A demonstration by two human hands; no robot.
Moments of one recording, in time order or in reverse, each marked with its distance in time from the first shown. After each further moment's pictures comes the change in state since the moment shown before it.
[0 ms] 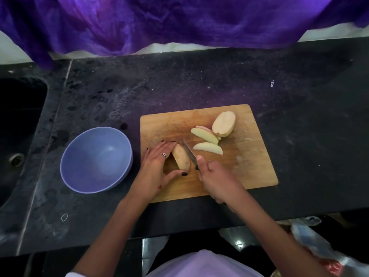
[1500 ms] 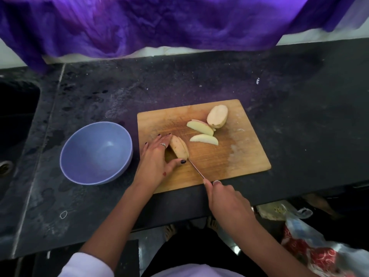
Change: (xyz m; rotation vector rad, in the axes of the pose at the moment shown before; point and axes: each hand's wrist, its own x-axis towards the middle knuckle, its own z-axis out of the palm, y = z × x) left_hand 0.003 0.001 0.006 0.066 0.029 -0.063; right_hand -0.046 0.048 0.045 -0.558 0.212 0.037
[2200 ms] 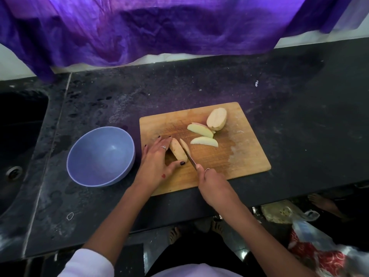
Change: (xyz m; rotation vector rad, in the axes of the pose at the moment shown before) left_hand -0.002 -0.001 -0.005 0.016 -0.021 0.016; right_hand 0.034 -0.019 -0.003 0.367 0.009 0.066
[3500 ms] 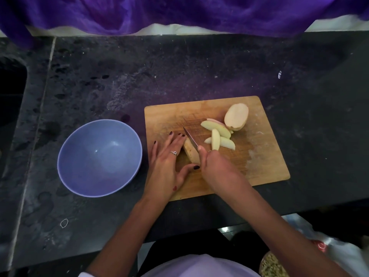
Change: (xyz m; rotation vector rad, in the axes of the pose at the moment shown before) left_hand 0.001 -0.019 0.021 -0.206 0.171 0.149; right_hand 0.038 -0.064 -0.015 -0.114 -0.102 0.111
